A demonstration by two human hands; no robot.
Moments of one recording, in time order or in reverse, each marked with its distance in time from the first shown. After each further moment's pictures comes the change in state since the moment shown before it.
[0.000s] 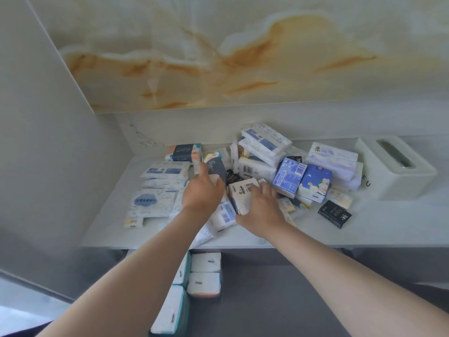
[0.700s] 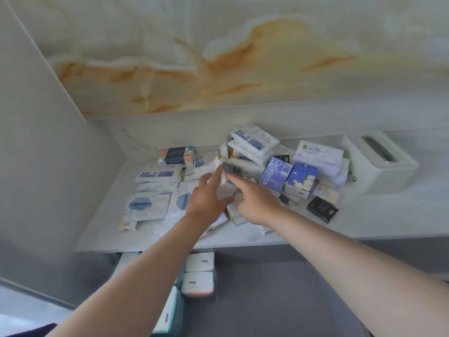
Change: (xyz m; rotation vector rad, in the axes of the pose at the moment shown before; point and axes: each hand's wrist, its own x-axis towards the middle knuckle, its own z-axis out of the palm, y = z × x) left_hand -0.013 0.005 0.024 0.015 -0.201 0.212; right_hand -0.009 -0.006 -0.058 0.201 -0.112 -0.219
